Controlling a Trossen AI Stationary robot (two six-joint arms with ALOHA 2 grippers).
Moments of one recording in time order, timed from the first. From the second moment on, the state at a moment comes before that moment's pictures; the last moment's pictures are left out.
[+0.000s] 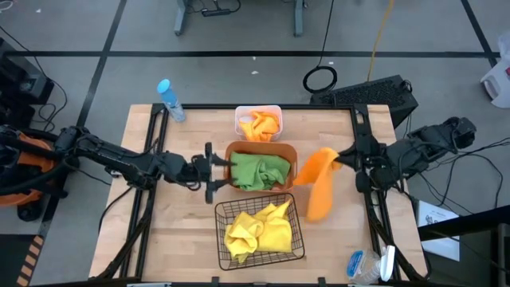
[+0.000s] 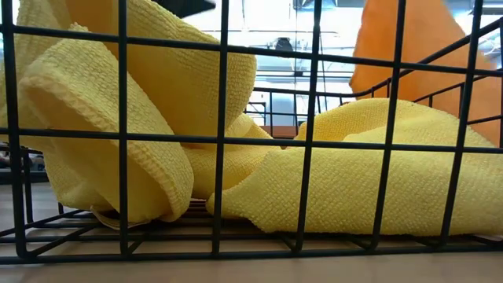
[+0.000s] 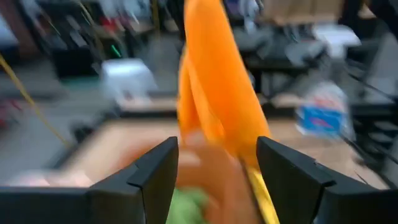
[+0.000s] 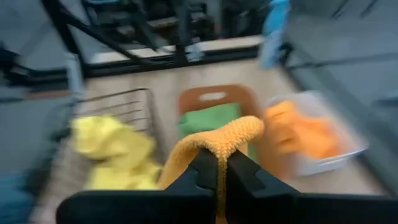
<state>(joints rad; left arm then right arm) -0.23 1.09 0.65 0.35 -0.29 0.04 0.45 0.81 1.17 -0.87 0.55 0.34</state>
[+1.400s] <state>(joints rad) -0.07 1.59 1.82 -0.17 -0.19 -0.44 0.25 1.13 1.66 -0.15 0.61 0.25</state>
